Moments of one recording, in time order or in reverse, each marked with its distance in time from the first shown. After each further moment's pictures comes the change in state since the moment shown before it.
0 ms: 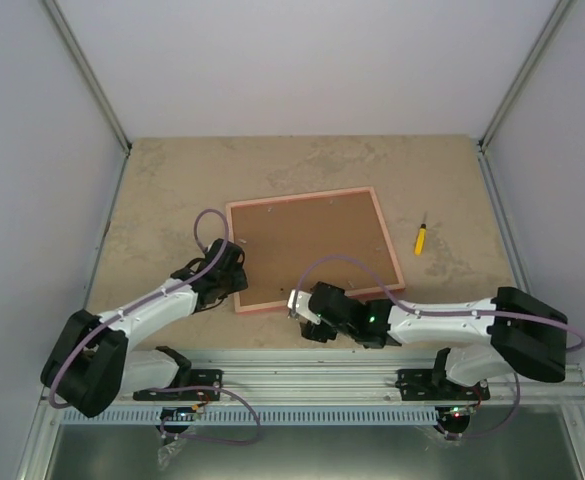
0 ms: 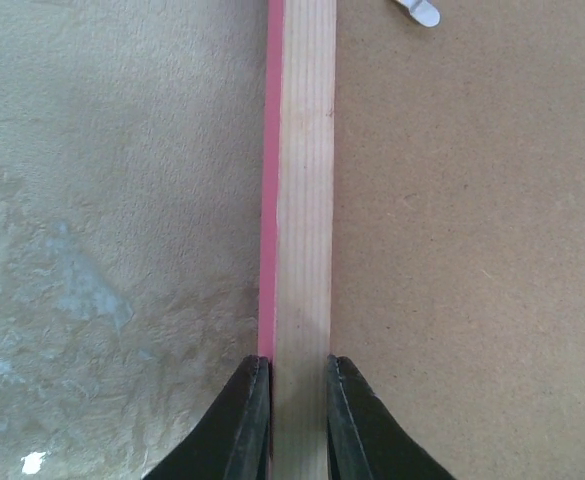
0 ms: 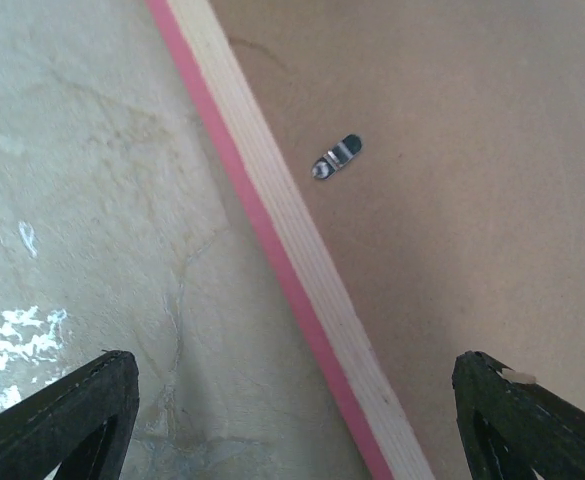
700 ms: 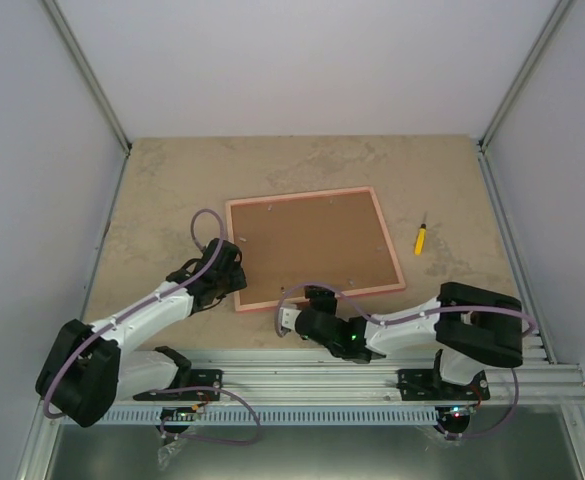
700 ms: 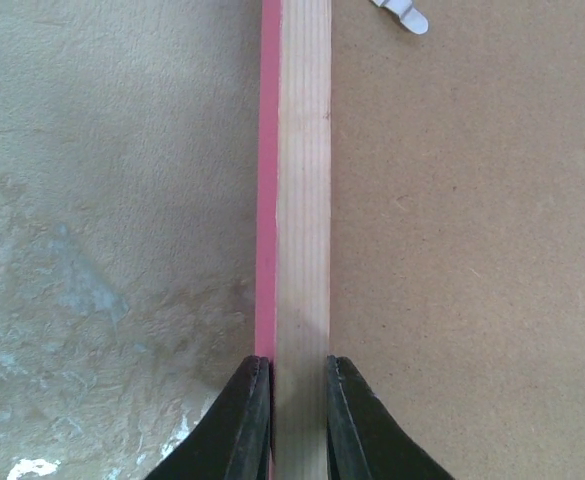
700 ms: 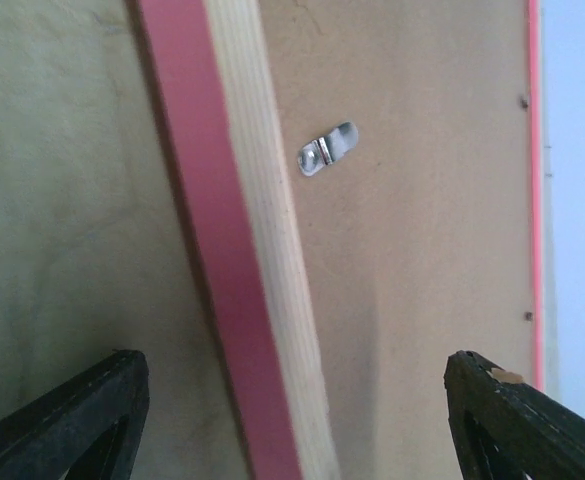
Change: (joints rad) left arm 0.000 -0.061 0.000 -0.023 0.015 0.000; right arm 0.121 0.232 -0.050 0.313 0.407 -0.332
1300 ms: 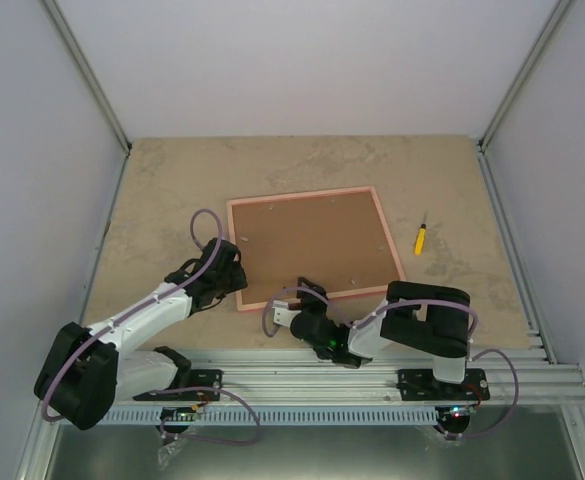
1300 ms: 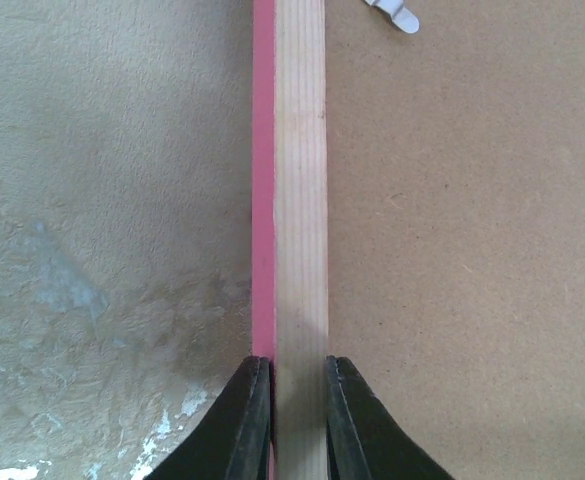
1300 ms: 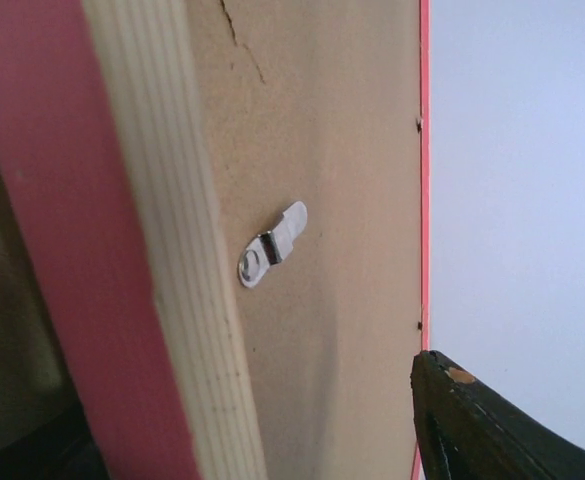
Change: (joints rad) left arm 0.001 -0.018 0.000 0.002 0.038 -0.001; right arm -0.003 0.290 -0.013 0.536 0.233 -0.272
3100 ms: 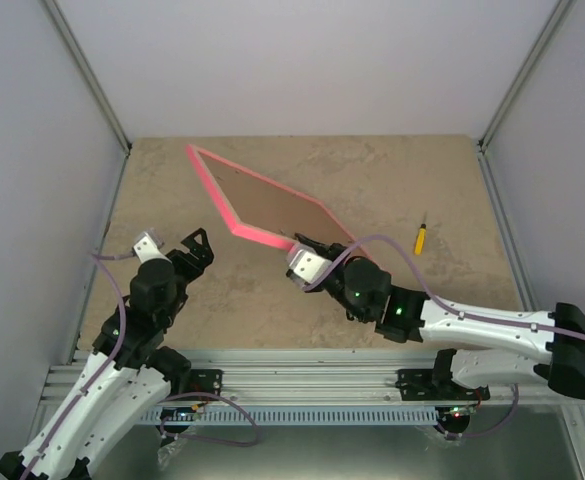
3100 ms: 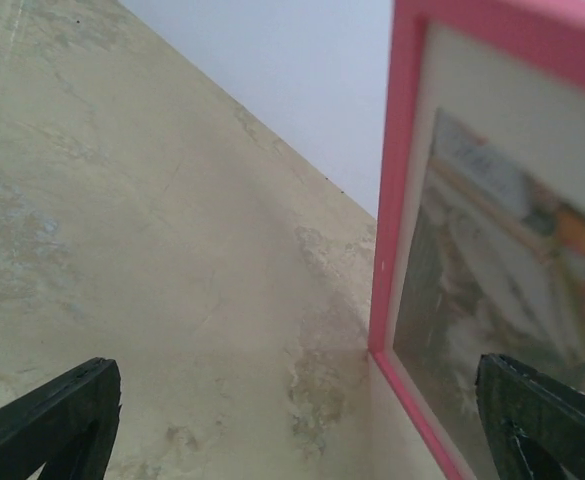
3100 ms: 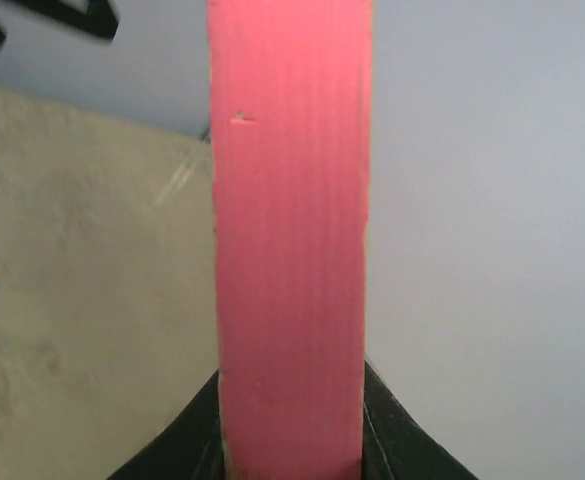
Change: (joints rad) left arm 0.000 -0.688 0.079 -0.137 -0.316 -0.140; right arm -0.094 -0.715 0.184 -0.429 -0.372 0.175
